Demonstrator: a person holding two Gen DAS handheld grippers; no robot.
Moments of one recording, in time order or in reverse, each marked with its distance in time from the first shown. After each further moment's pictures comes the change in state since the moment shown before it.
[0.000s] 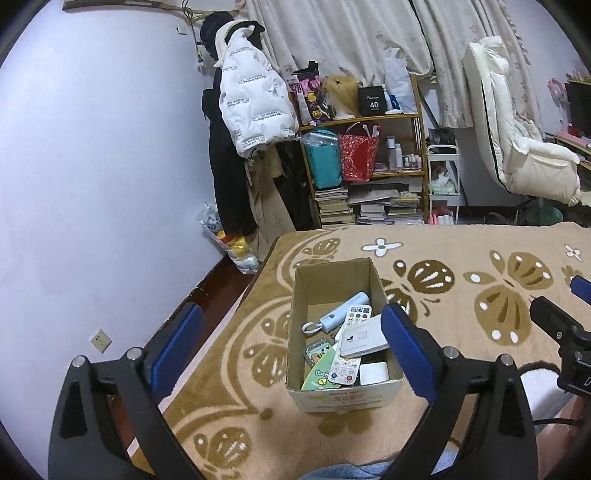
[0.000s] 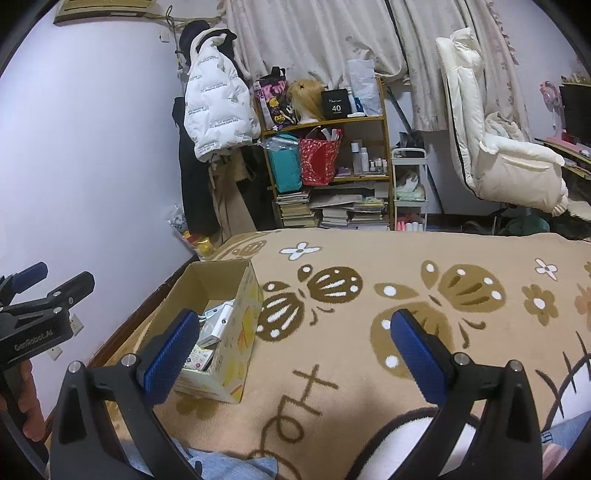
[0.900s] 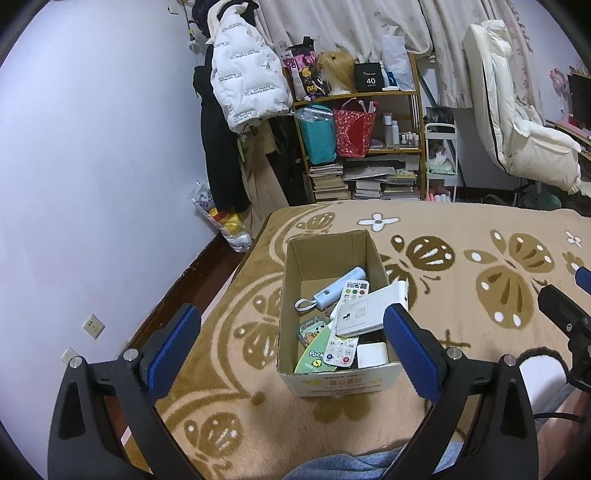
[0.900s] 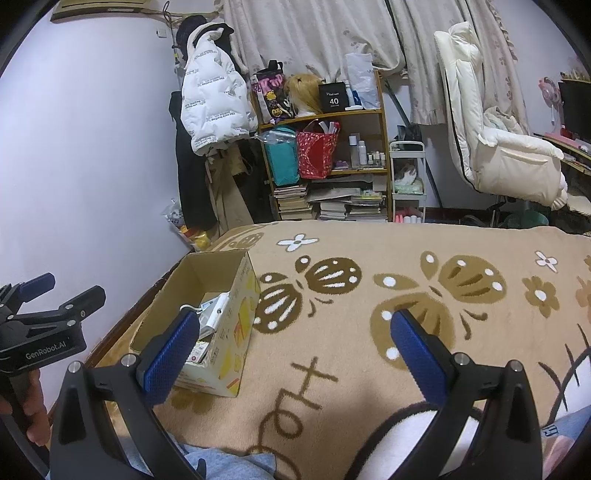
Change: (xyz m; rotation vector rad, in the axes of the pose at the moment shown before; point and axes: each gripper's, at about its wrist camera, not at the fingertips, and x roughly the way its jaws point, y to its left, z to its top) left arm 0.028 -0.006 -0.016 0.005 0.090 -0.022; right arm 0.002 -0.001 -0.007 -0.006 0.022 -0.004
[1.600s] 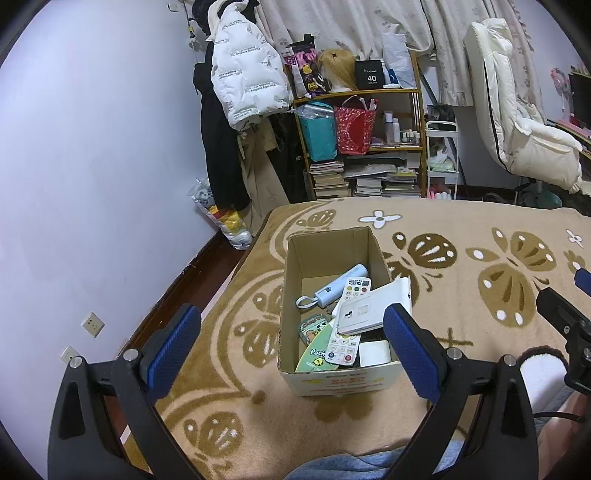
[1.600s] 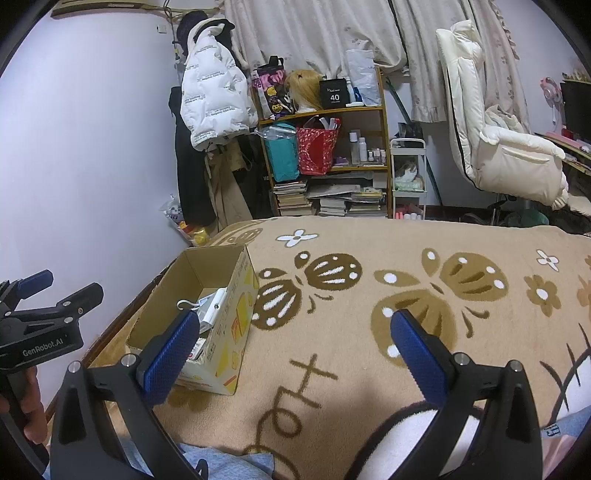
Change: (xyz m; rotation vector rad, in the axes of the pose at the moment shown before) left arm 0.005 -0.001 -0.002 0.000 0.008 0.002; right arm 0.002 0.002 -0.003 0.003 0.008 -0.005
